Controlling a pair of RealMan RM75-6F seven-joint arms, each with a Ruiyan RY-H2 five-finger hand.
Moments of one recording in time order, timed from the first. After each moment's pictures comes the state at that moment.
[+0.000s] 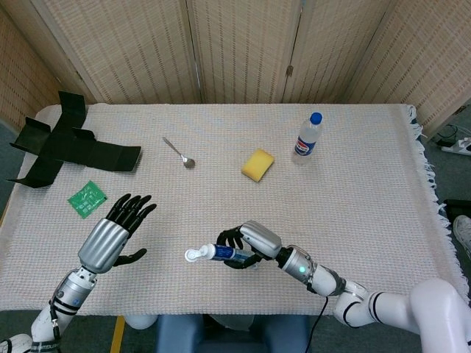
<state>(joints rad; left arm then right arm) -0.41 -1.25 -0.09 -1.70 1.70 1.31 0.10 0.80 -1.69 0.03 -1.22 -1.77 1.19 0.85</state>
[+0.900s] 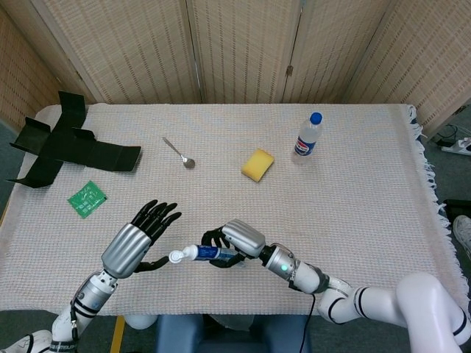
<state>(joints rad) -0.46 -1.32 -0.06 -1.72 1.73 1.31 0.08 0.88 -1.73 0.06 -1.25 -1.69 1.09 0.72</state>
